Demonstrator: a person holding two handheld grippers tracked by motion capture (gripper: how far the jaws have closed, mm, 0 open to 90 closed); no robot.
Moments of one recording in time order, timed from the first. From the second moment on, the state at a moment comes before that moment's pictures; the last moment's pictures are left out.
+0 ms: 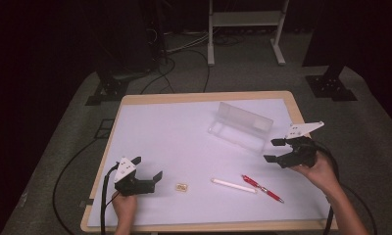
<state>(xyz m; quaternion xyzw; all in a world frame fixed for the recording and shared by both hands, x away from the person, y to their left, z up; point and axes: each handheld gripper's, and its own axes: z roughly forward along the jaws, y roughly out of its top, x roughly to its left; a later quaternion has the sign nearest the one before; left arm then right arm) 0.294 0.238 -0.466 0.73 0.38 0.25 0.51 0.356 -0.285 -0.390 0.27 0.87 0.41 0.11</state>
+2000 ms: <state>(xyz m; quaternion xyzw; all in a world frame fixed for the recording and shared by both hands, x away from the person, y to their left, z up) 0.294 0.240 -0.466 0.73 0.38 0.24 0.51 0.445 -0.185 -0.419 0.26 0.91 0.33 0.08</state>
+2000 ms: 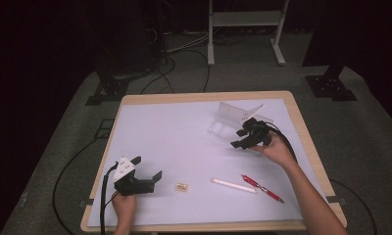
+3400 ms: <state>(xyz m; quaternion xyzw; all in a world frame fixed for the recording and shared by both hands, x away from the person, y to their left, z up) 0.294 0.242 -0.466 0.72 0.39 0.24 0.52 0.465 -0.177 -0.451 0.25 0.93 0.26 0.10</state>
